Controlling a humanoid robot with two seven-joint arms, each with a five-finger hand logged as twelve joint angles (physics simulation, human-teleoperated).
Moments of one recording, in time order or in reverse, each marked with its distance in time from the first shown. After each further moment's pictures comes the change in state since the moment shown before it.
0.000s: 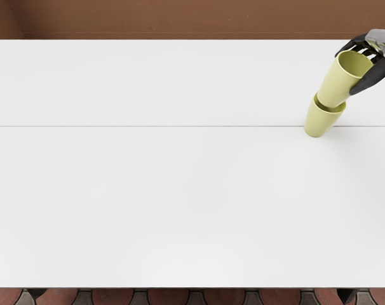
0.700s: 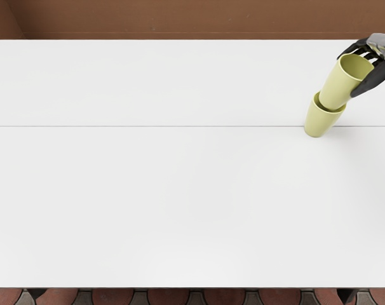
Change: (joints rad) left arm 0.000 0.000 0.000 0.000 0.000 0.000 0.000; right arm -0.007 0.018 -0.016 -0.041 0.002 -0.016 0.008
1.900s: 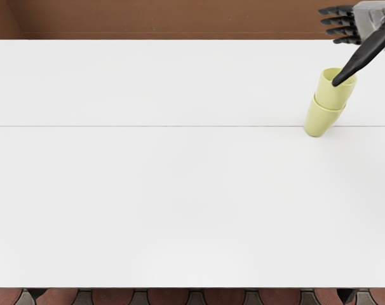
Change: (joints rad) left arm 0.000 0.000 0.000 0.000 0.000 0.000 0.000; right arm 0.102 -0.035 0.078 -0.010 0.509 0.175 -0.012
